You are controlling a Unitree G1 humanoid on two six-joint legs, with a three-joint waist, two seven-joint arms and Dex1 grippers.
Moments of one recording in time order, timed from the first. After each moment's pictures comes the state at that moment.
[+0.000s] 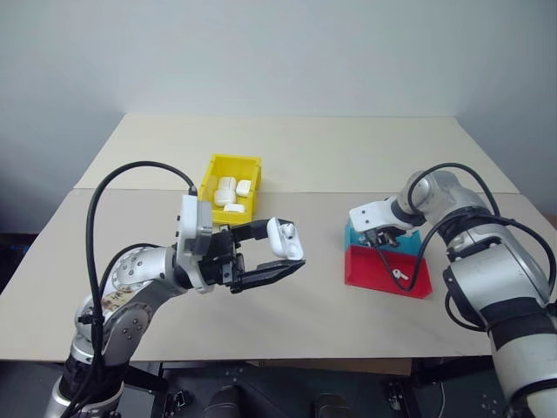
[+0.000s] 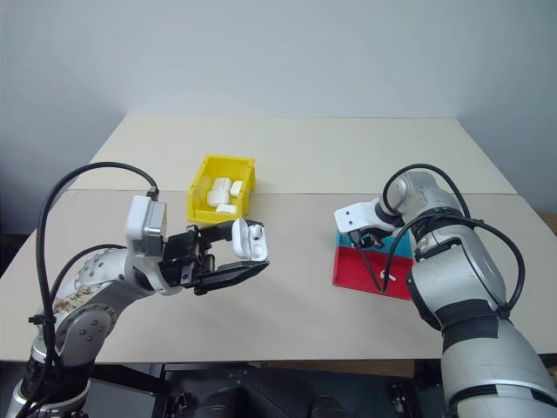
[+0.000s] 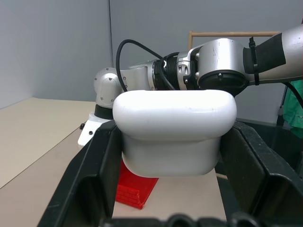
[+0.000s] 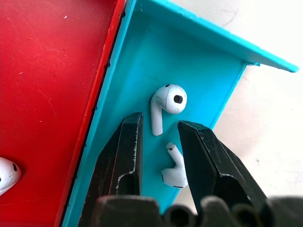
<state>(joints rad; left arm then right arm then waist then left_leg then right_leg) -0.35 0.56 0.02 -0.54 -0.83 0.49 -0.89 -1.33 -0.56 0.52 1.34 -0.60 -0.41 1.21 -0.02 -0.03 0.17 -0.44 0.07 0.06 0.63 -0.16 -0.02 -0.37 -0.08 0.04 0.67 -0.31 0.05</state>
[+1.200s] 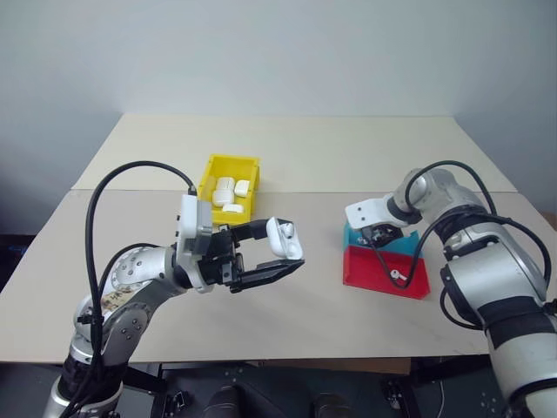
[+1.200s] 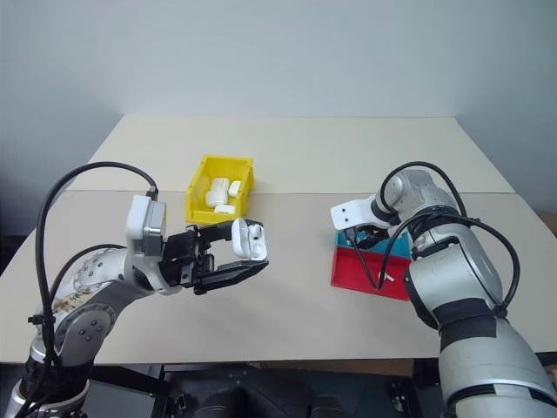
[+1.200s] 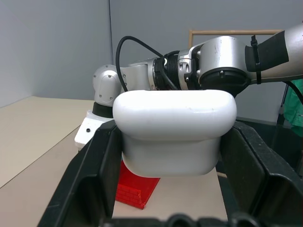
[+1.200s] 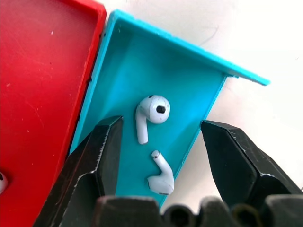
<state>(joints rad) -0.35 0.57 0.02 -0.54 -0.82 0.49 -0.89 -1.34 -0.55 0.49 1.33 -0.60 -0.41 1.21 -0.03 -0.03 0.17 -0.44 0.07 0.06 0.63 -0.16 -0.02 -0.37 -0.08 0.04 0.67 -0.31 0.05</state>
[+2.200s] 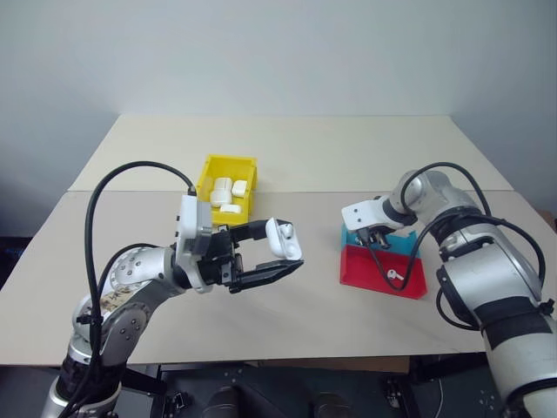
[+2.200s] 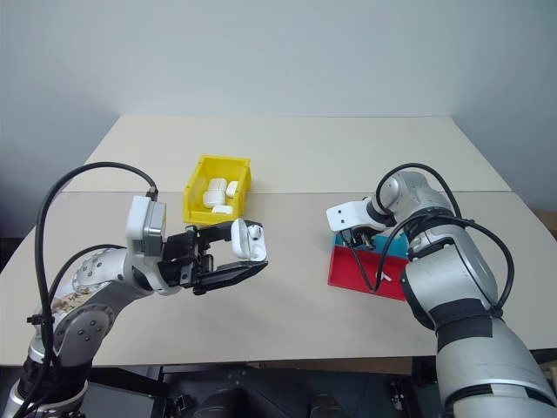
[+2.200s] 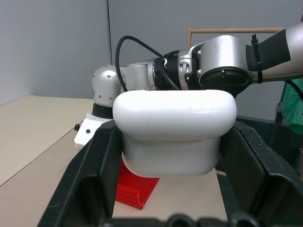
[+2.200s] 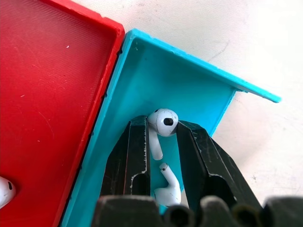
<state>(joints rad) -0.35 0.57 0.02 -0.54 -0.82 0.49 -0.89 -1.34 -0.53 0.49 1.34 -0.57 -0.41 1.22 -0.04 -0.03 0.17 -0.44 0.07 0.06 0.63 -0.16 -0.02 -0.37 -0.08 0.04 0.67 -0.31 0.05</state>
